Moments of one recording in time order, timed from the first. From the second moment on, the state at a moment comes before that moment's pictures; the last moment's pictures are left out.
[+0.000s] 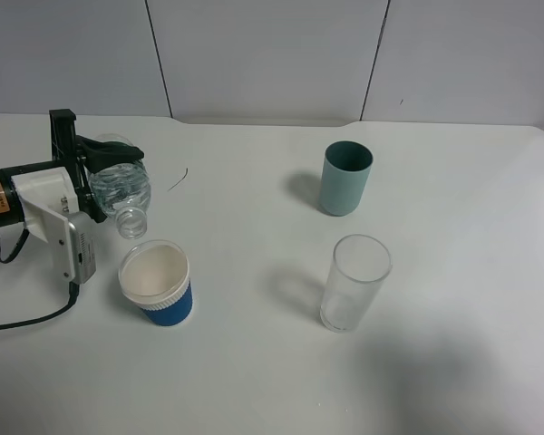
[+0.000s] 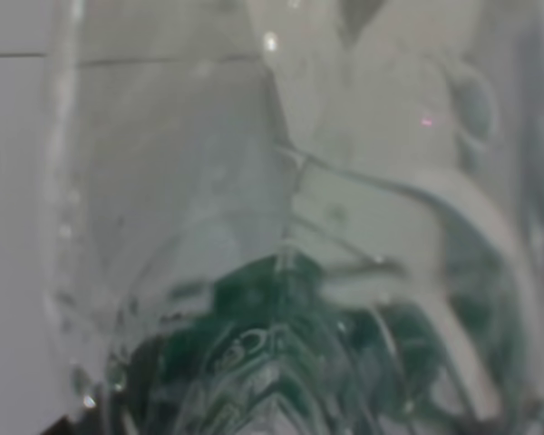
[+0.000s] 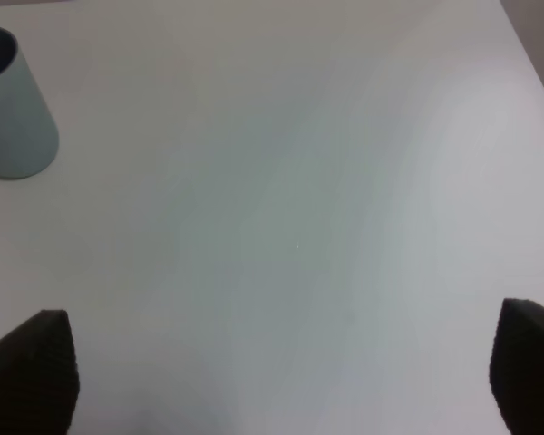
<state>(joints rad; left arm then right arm) 0.10 1.77 -0.44 1.02 -1.19 1.23 -0.02 0.00 -0.48 -0.04 1.07 0.01</state>
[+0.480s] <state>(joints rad) 0.10 1.77 -0.44 0.97 -1.19 1.28 -0.02 0.00 -0.48 -0.04 1.07 0.01</state>
